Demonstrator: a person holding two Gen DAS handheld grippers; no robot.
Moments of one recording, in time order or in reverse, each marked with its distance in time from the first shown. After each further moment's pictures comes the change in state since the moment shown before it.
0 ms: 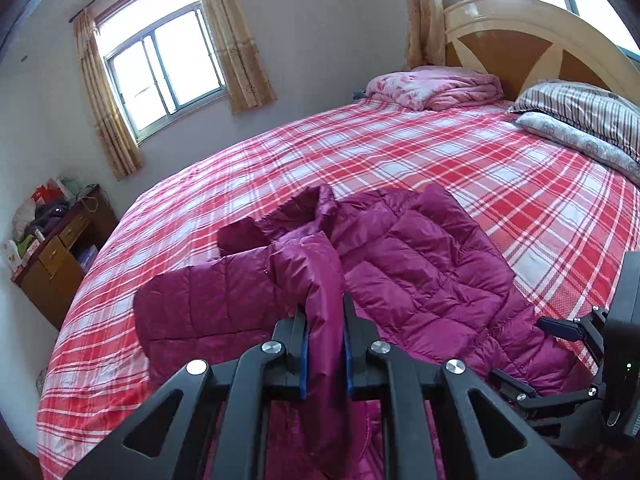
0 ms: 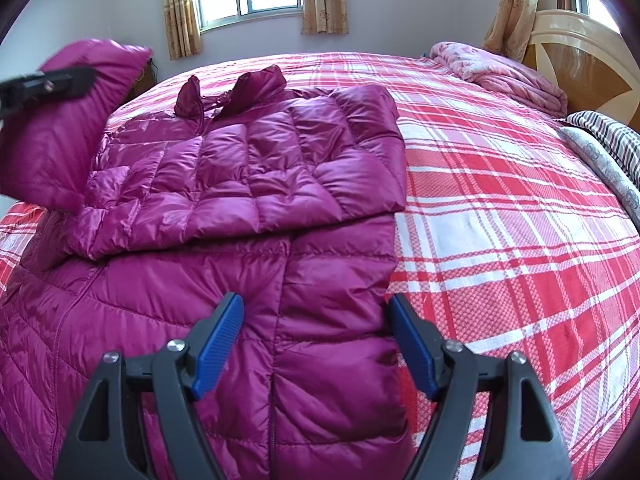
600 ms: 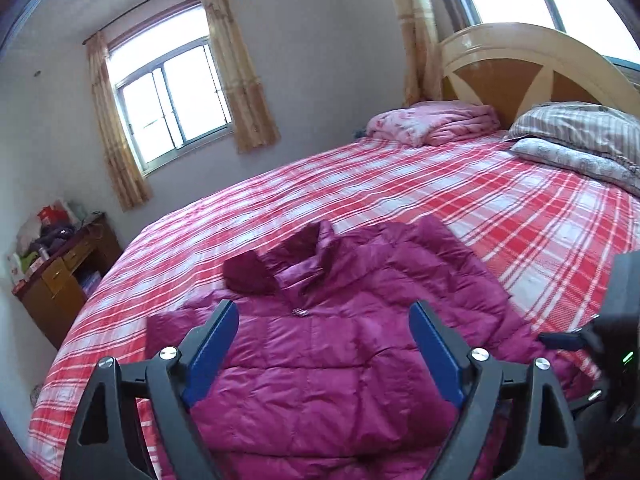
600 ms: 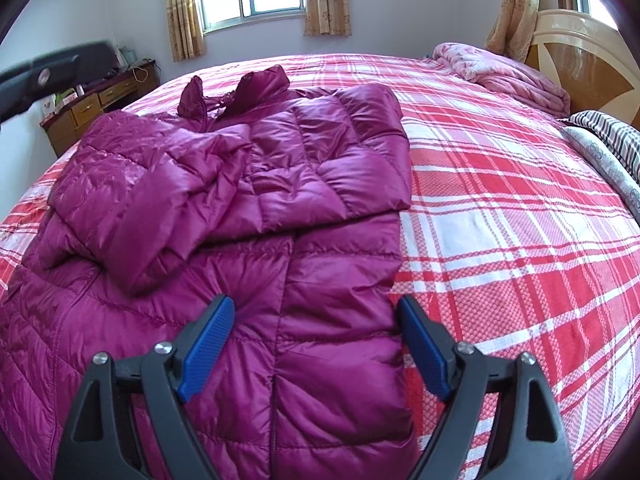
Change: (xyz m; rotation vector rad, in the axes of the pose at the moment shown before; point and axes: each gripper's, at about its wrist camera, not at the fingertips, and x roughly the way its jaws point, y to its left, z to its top) left arm -0.016 0.010 -0.014 -0.022 -0.160 0.053; right arm -0.003 -0.002 -0.001 0.010 -0.012 0.022
